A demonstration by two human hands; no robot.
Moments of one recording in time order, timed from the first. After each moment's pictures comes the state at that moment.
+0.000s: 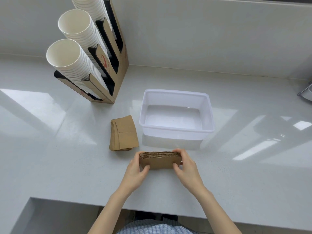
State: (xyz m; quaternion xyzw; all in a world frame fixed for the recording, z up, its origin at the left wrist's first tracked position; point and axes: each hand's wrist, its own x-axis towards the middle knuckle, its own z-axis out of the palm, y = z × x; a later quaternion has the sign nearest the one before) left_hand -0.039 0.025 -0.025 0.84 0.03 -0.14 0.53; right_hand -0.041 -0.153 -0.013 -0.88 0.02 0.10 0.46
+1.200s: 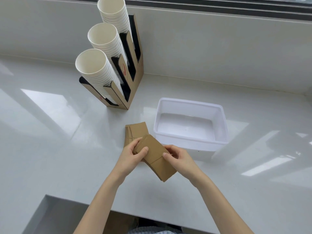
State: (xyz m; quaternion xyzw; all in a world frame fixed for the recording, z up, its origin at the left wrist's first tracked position) left_hand -0.010 0.068 0.038 0.73 0.09 -0.09 0.68; right_hand -0.005 -0.105 0.047 -0.77 0.00 0.24 0.60
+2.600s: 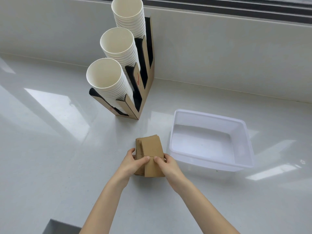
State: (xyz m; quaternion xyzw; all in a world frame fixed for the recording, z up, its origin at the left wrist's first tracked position) left_hand 0.052 0.119 0.005 0.70 0.27 -0.21 0.62; right_hand 0.055 -0.018 0.011 -0.70 0.16 0.29 0.63
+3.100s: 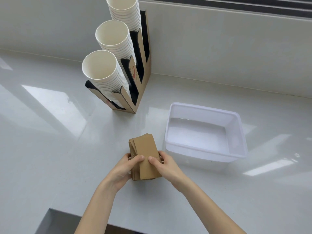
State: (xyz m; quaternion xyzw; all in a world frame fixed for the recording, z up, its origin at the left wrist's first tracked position) left_hand 0.018 0.116 0.010 0.61 0.26 -0.25 0.71; right_hand 0.030 -0.034 0.017 -0.74 0.06 0.32 0.59
